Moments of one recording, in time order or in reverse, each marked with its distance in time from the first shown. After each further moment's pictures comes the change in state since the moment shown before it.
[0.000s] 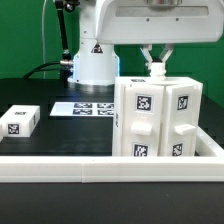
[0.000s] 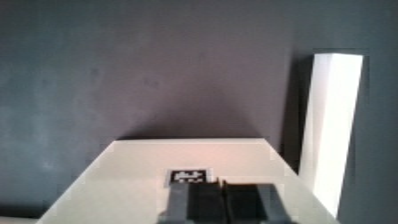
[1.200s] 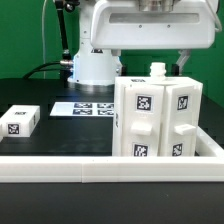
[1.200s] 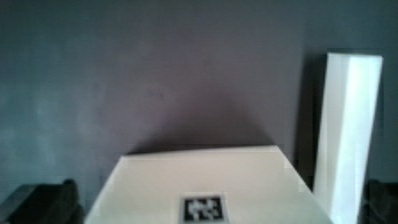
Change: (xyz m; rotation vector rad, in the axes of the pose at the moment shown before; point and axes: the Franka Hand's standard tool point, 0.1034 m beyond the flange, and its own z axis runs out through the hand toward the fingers) arm -0.027 0.003 0.022 -0.008 0.100 0.078
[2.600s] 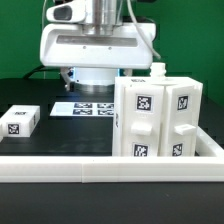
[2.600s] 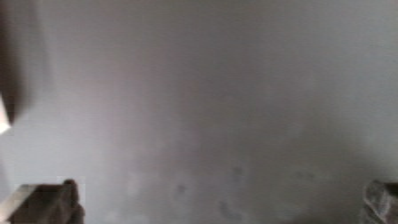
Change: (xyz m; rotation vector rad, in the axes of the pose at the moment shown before) arm -0.057 0.111 0.041 -0.041 0.098 0.036
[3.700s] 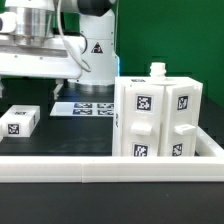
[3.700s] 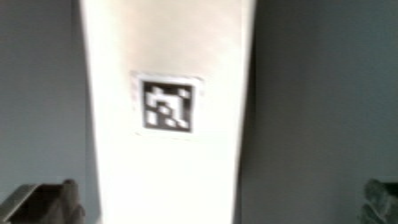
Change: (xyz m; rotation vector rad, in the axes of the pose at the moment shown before) arm -0.034 0.118 0.022 -0.042 -0.022 -0.098
